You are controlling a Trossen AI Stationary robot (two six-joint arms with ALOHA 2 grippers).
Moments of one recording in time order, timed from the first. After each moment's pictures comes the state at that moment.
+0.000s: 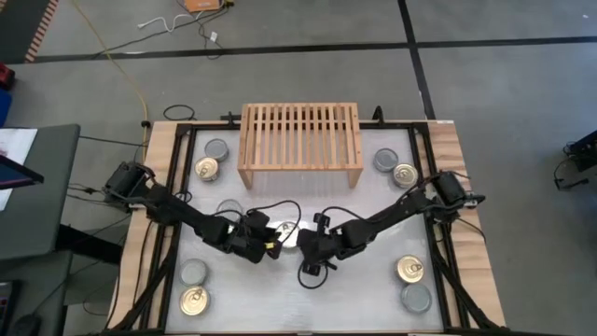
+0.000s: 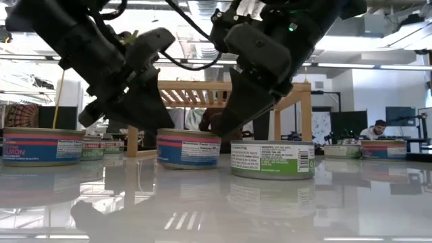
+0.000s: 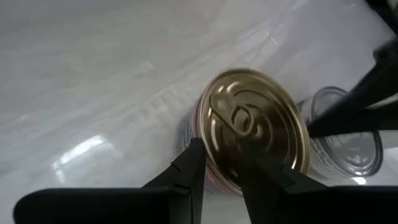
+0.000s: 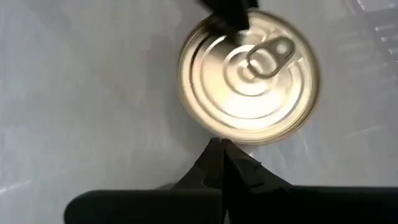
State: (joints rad) left arm -0.42 1.64 0.82 -0.03 -0.64 -1.21; right arm 0.36 1.96 1.26 -0.28 0.37 0.47
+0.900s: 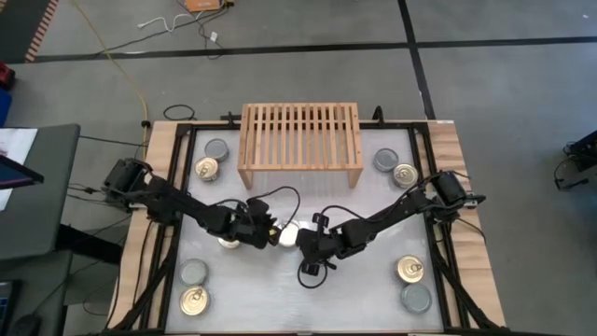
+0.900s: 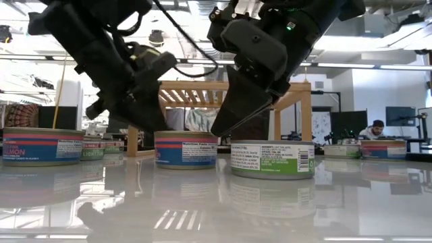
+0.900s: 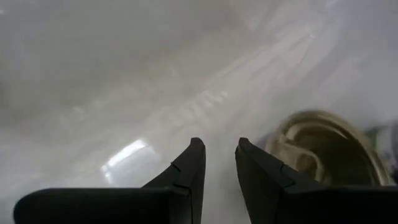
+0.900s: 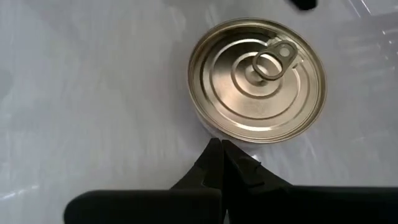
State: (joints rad) left arm -0.31 1.62 0.82 -0.16 -0.63 -1.12; right arm 0.35 1.95 1.26 -0.24 0.37 0.47
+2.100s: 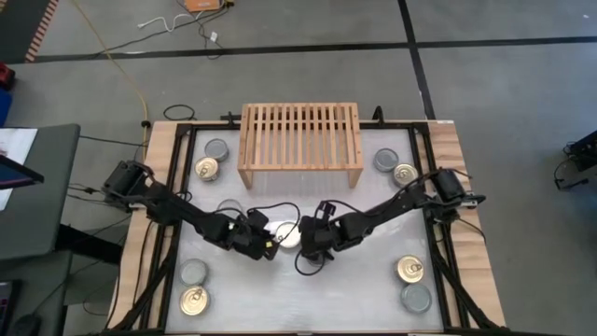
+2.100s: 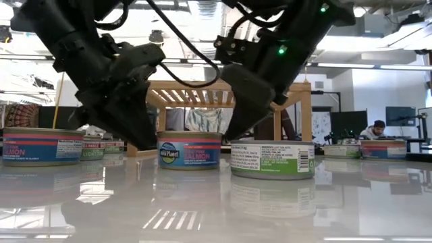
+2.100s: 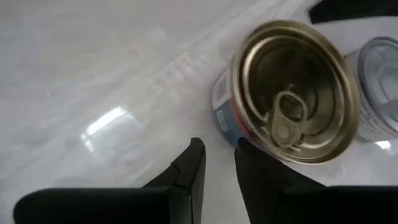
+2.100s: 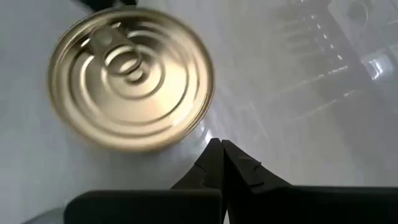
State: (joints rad) left arm -0.40 1.62 0.82 -0.17 -0.50 -1.20; right arm 0.30 1.95 1.26 -0.37 0.51 0.51
